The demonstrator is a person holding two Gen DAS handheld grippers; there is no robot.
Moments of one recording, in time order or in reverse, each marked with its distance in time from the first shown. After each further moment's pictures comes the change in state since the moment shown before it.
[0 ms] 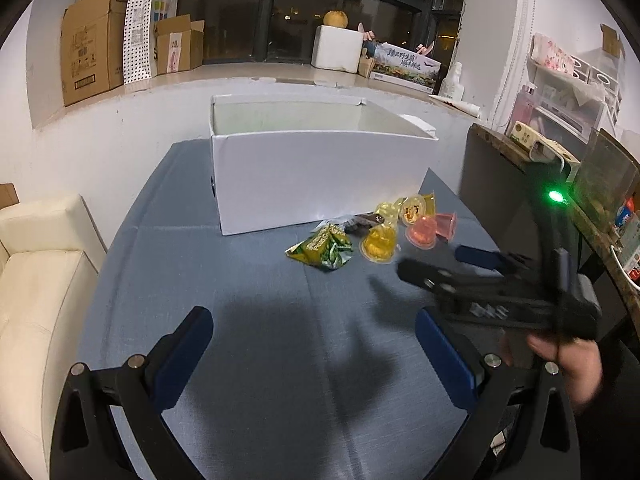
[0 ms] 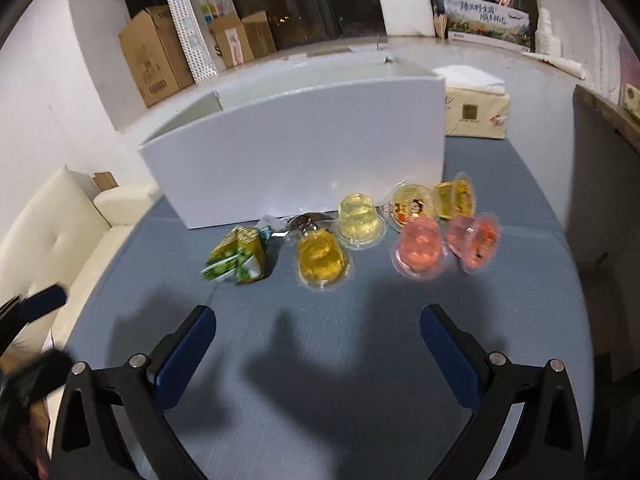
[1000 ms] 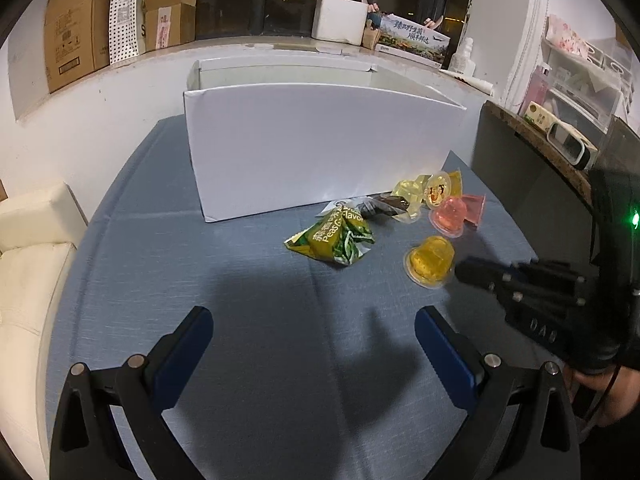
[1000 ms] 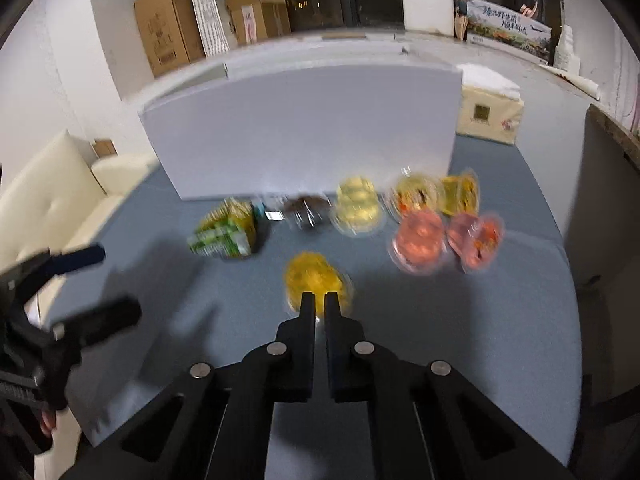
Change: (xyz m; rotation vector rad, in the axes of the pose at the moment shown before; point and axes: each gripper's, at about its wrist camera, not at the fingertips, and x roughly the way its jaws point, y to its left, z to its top) left arm 0.060 0.004 0.007 0.005 0.078 -0.001; right arm -0.005 -0.008 -0.013 -0.097 0.082 -0.023
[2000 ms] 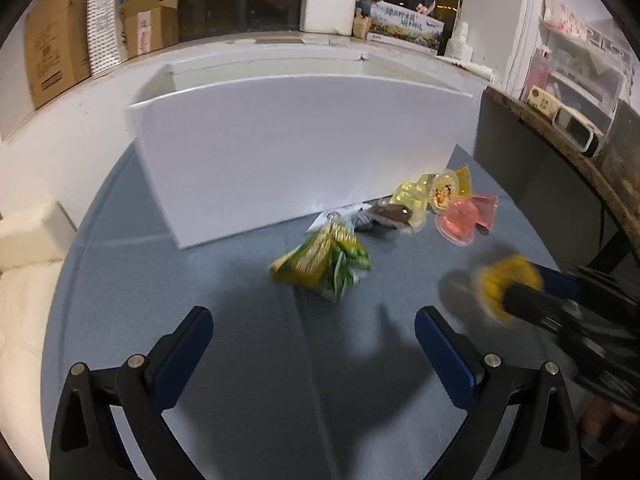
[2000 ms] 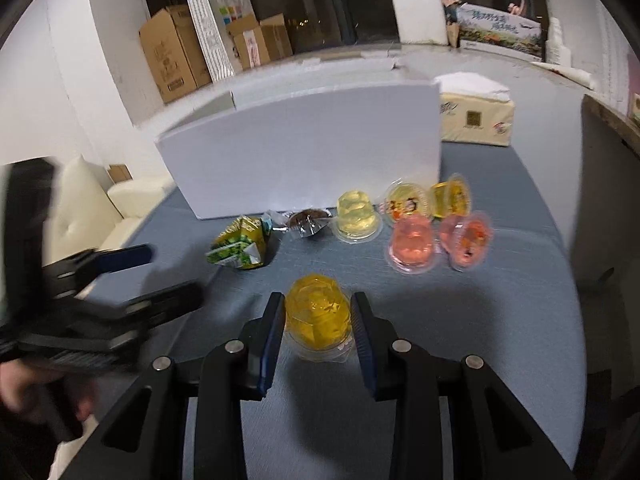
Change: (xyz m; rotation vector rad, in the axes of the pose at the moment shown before) left arm 0.043 -0.016 0.025 0.068 0.030 0.024; right arm -0.037 -0.008 -0.014 0.056 -0.134 0.074
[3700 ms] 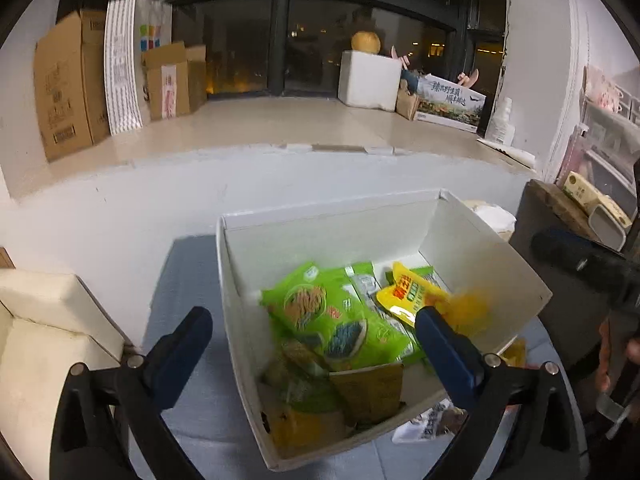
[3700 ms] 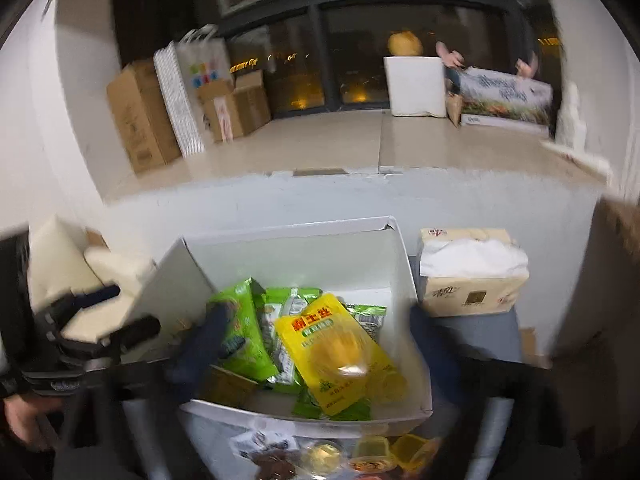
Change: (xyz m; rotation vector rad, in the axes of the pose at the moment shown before) left arm -0.007 0.092 0.158 -0.062 -0.155 0.031; right arm 0.043 -0.024 0.197 0.035 -0.177 -0.019
